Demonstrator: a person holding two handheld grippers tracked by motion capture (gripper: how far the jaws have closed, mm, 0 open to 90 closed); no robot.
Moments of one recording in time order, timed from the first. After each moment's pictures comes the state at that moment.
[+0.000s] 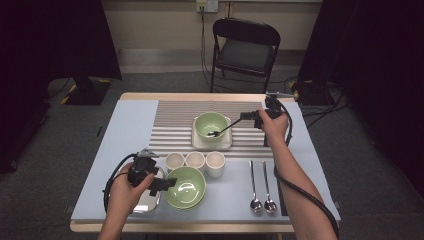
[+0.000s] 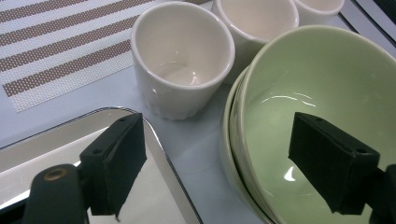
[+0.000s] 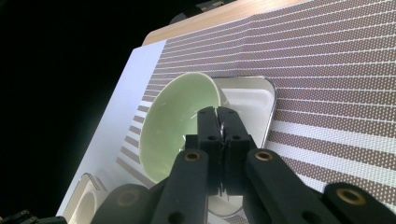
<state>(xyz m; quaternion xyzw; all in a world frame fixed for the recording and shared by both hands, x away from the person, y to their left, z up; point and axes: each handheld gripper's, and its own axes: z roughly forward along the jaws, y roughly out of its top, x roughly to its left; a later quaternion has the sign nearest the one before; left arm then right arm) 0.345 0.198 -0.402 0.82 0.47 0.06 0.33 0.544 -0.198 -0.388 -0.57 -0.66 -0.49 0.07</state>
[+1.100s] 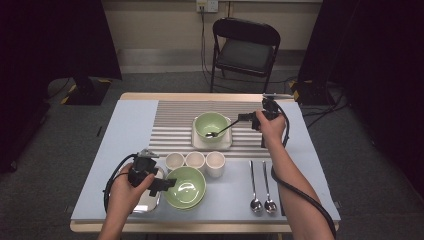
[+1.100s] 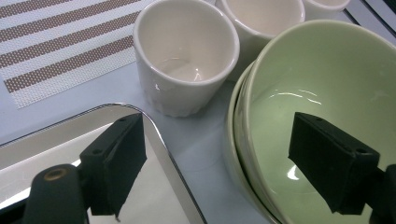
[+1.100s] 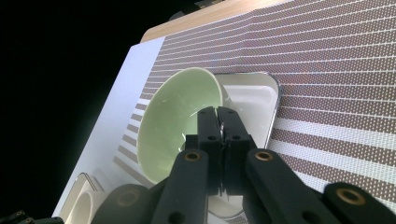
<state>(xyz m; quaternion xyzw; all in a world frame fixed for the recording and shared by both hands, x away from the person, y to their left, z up) 0.346 0.198 -0.405 0.82 0.47 0.07 0.33 0.543 -0.191 -0.393 -0.57 -0.66 -0.48 0.07</state>
